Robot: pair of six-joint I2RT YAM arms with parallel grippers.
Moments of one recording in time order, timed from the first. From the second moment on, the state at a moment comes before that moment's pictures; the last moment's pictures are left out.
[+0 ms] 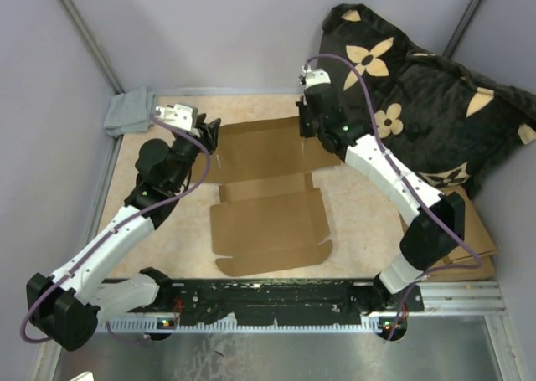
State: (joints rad) left arm -0.52 1.04 0.83 0.41 -0.14 0.05; right arm 0.54 1.62 1.58 -0.55 0.26 0.22
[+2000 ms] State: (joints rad) left arm -0.52 1.12 0.78 -0.07 -0.28 -0.30; right arm 0.56 1.26 1.04 -0.28 0.28 0.36
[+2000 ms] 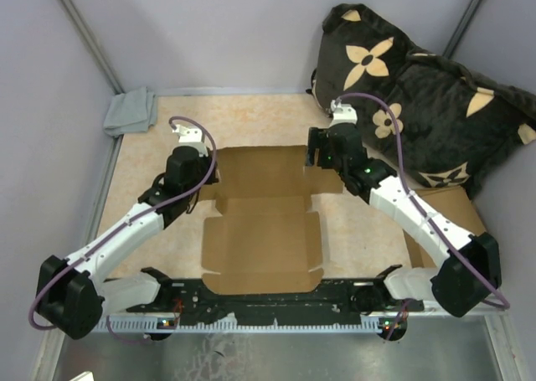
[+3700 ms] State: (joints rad) left arm -0.53 1.24 0.49 0.72 -0.55 -0.28; right arm 0.13 1.27 0.75 -0.10 0.06 0.39
